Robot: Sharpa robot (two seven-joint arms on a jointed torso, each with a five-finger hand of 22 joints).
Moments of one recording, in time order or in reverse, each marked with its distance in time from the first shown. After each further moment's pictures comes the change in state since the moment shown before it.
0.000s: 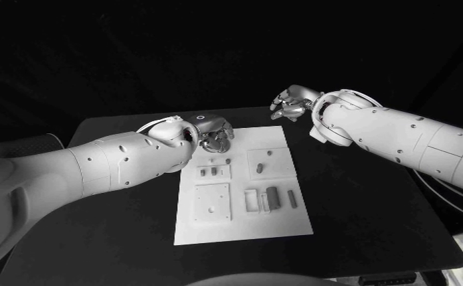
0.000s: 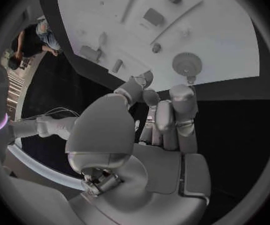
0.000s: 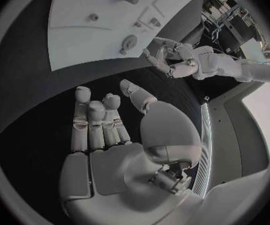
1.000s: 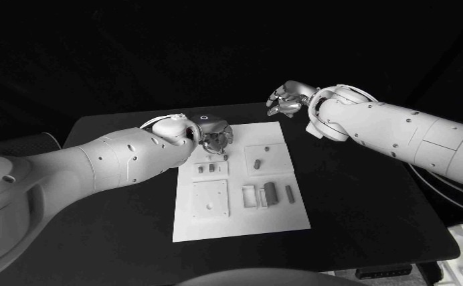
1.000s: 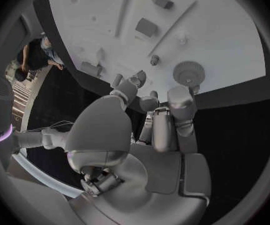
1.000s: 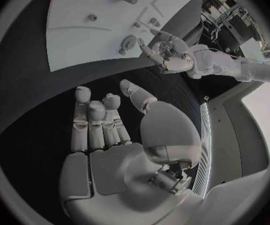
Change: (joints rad) left arm -0.021 0.072 0.000 -0.117 -0.087 0.072 0.086; left_hand -0.076 0.013 -0.044 0.000 -0.017 0.099 -0.001 0.023 0.013 0.041 -0.002 0.088 0.107 0.096 -0.005 0.068 0.089 0.021 0.006 -0.003 0.055 0.000; right arm 0.000 0.000 0.000 0.005 0.000 0.000 0.000; right_hand 0.000 0.000 0.000 0.000 0.000 0.001 -0.001 0.000 -0.001 0.000 0.000 0.000 -0.001 0.003 0.000 0.000 0.000 0.000 0.000 0.000 0.000 0.000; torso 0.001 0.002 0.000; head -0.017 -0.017
